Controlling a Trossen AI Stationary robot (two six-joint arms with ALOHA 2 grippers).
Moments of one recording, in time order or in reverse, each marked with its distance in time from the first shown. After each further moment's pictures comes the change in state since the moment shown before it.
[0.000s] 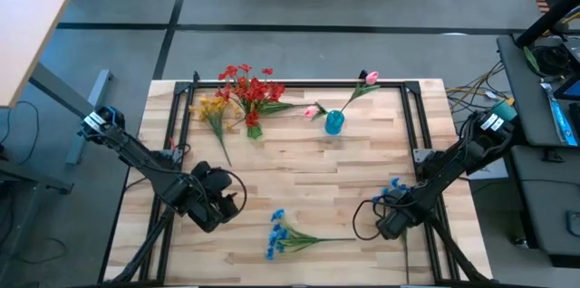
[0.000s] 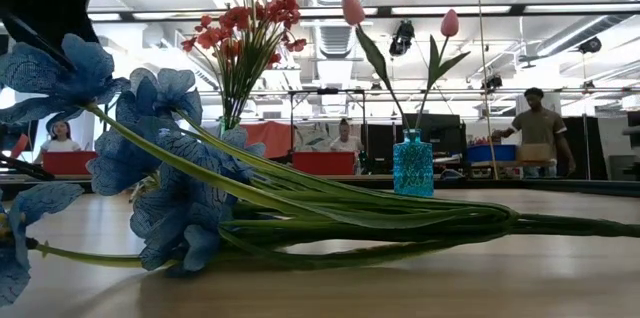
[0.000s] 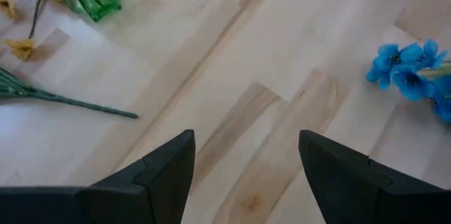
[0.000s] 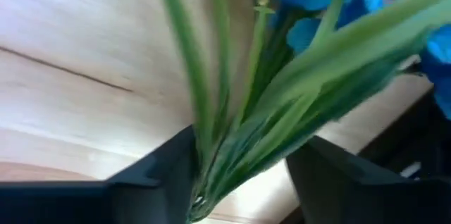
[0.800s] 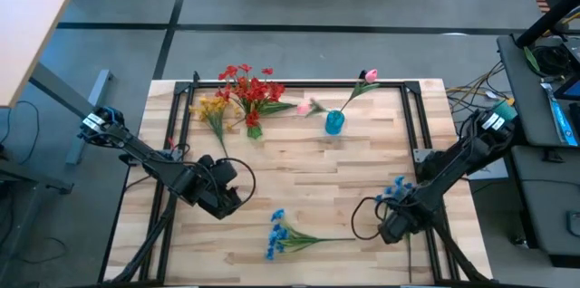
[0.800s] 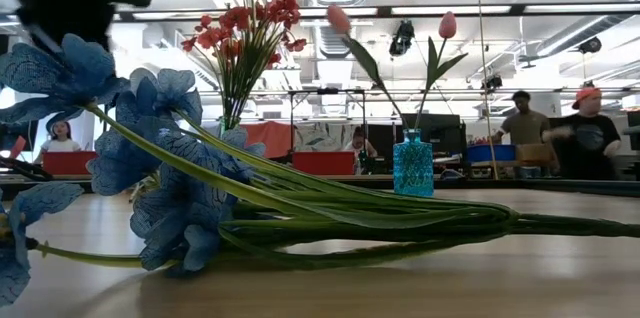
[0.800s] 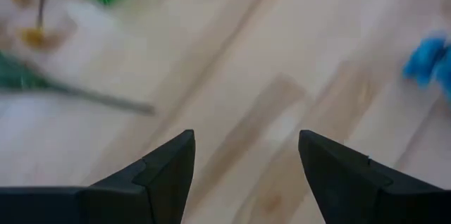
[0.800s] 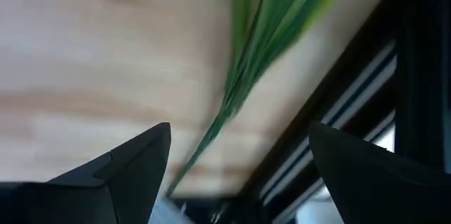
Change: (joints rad) left arm 0.123 -0.002 0.000 -0.021 0.124 0.101; right arm 0.009 -0.037 0.139 -0.151 -0.159 0.133
